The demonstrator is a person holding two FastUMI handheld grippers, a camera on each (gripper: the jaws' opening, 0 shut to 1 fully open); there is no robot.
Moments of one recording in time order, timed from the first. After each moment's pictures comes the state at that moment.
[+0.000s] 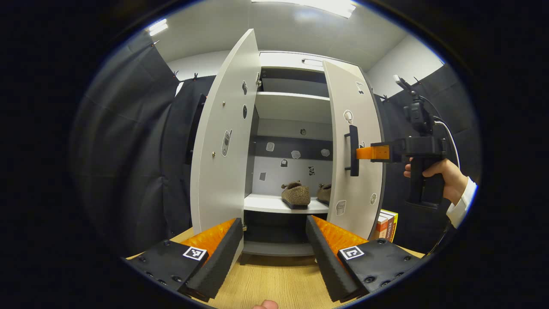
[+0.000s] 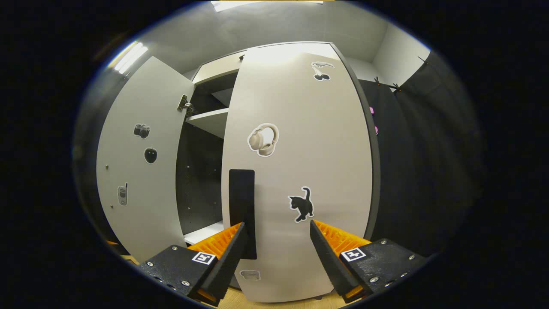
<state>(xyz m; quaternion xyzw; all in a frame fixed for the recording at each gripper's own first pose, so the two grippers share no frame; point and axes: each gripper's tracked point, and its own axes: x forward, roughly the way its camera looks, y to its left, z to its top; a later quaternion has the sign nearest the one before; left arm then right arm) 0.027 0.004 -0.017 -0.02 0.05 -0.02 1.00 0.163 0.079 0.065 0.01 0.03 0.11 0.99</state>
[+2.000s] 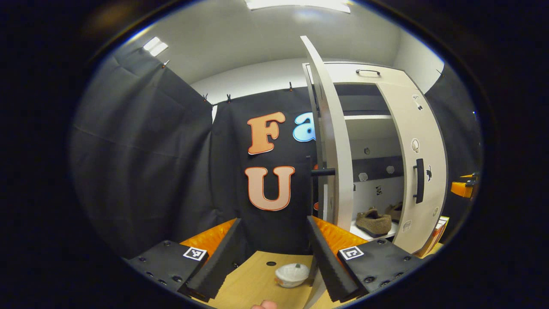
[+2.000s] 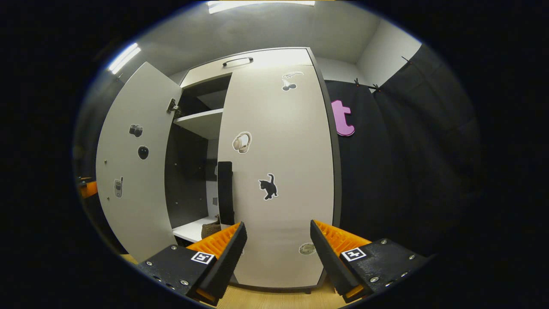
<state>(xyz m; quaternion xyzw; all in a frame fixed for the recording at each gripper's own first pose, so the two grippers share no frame) 0.091 0.192 0.101 0.06 0.00 0.12 0.99 0.085 0.015 0.057 0.02 0.03 0.06 1.00</state>
